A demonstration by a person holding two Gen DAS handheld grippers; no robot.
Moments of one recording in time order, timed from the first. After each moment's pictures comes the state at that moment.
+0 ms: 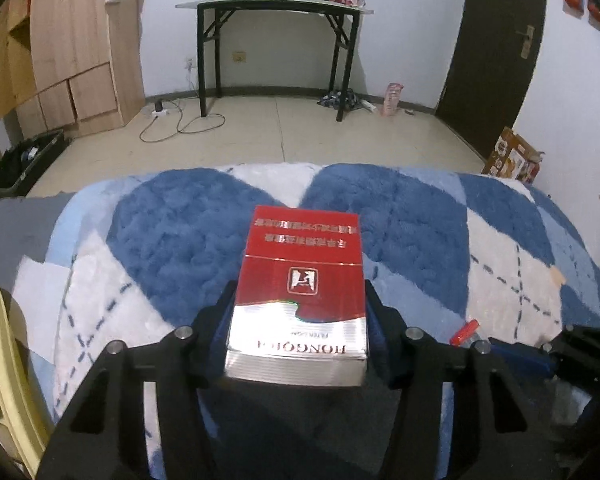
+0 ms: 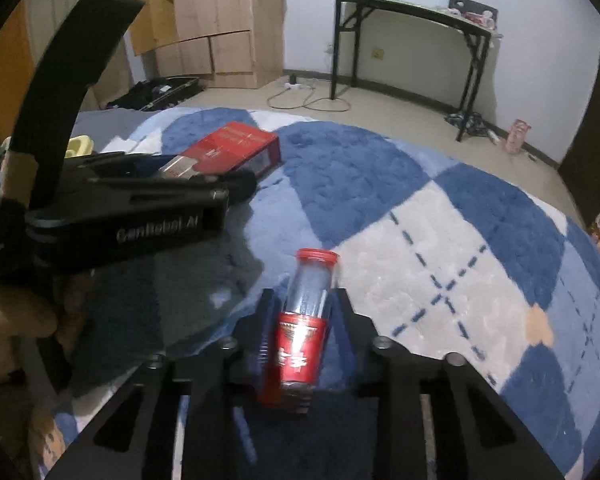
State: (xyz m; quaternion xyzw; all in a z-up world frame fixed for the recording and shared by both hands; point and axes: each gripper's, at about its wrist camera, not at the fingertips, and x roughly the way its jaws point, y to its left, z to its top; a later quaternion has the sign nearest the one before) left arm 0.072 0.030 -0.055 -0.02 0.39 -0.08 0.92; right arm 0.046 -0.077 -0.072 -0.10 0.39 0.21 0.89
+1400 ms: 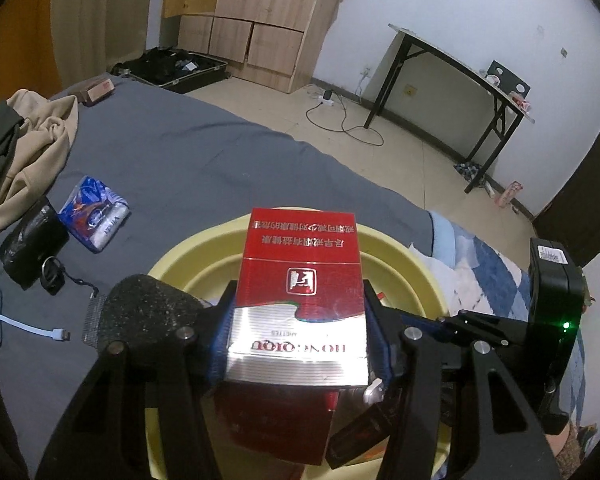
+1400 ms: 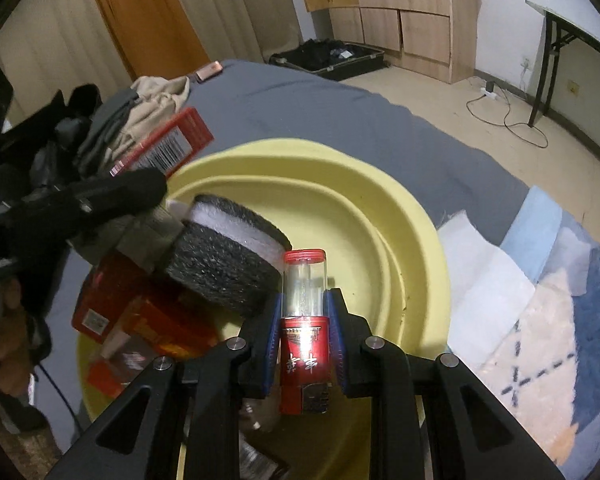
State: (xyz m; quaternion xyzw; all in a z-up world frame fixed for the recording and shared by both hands) left arm -0.057 0.333 0.000 -0.20 0.39 0.13 0.89; right arm 0.079 0.218 -0.056 -0.16 0.41 0.46 0.77
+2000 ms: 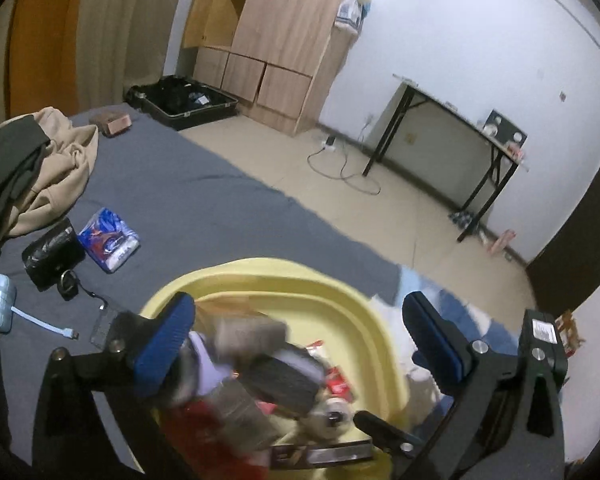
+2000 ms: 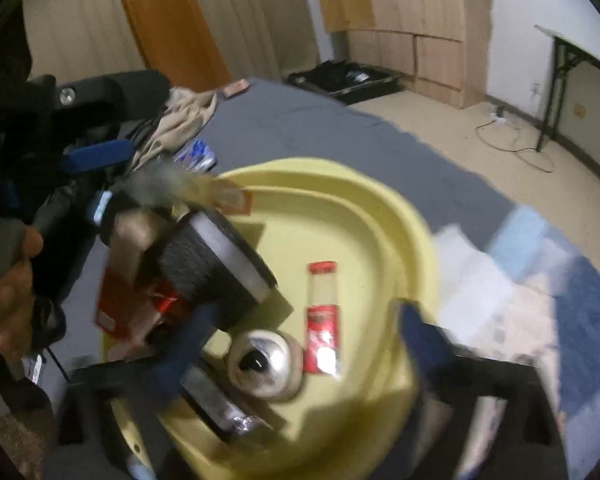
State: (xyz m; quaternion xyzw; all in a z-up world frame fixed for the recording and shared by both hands) left arm -0.077 0.317 0.055 -0.23 0.30 0.15 0.91; right arm 0.051 0.157 -0.024 -0.14 0.37 0.50 0.77
